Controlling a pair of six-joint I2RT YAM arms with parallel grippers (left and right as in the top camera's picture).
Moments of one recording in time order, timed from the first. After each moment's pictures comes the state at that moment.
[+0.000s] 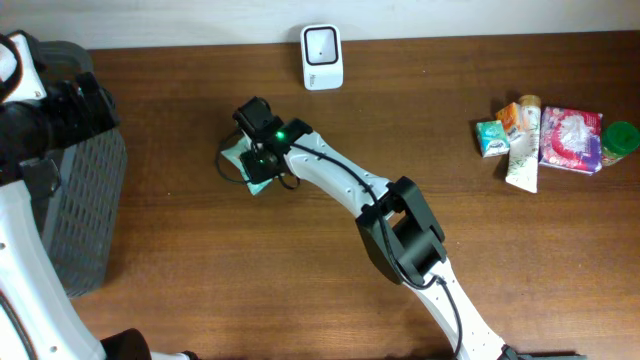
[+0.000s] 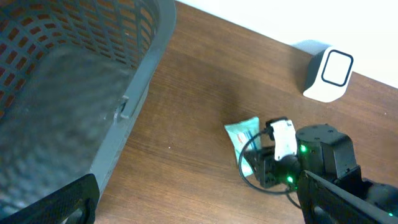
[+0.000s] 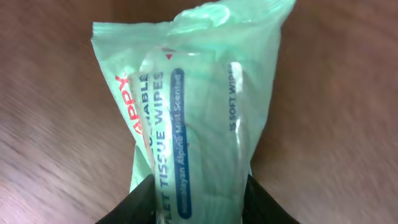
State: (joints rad) left arm 0.31 1.61 2.21 -1.48 0.15 -0.11; right arm 0.72 2.52 2.15 -0.80 -0.10 0.26
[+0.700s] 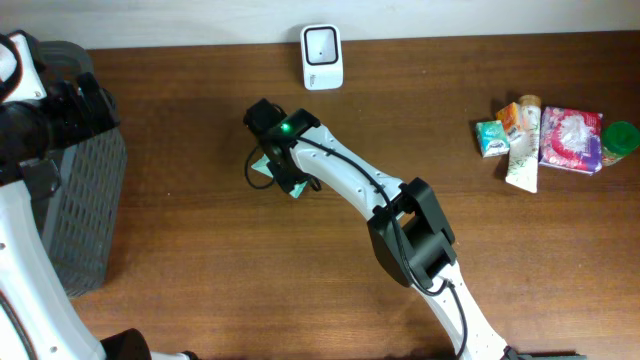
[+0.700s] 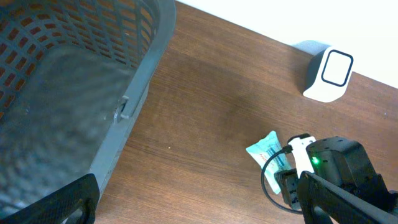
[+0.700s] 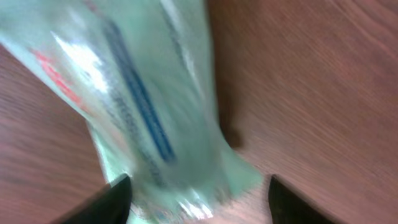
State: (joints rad) left arm 0.31 1.61 2.21 -1.48 0.15 -0.11; right arm 0.70 2.45 2.16 -1.14 0.18 0.14
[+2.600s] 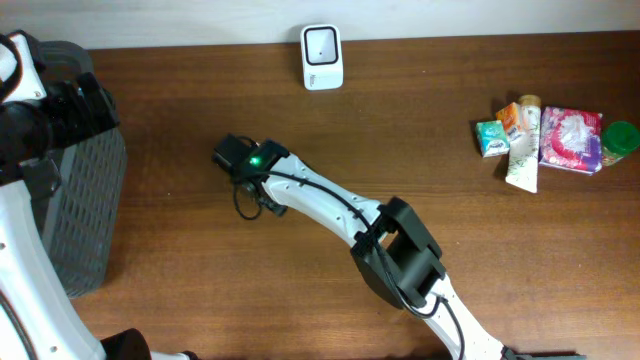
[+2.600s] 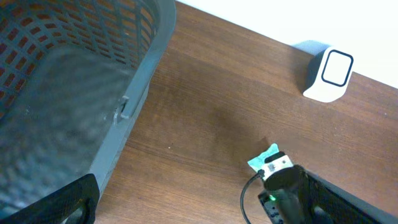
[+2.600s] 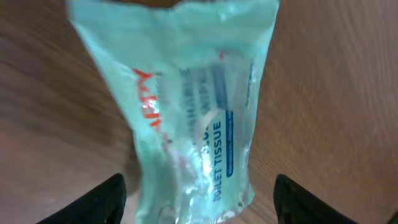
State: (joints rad) left arm 0.31 1.61 2.21 -1.48 0.15 -0.11; right arm 0.85 2.42 2.07 -1.12 0.43 0.03
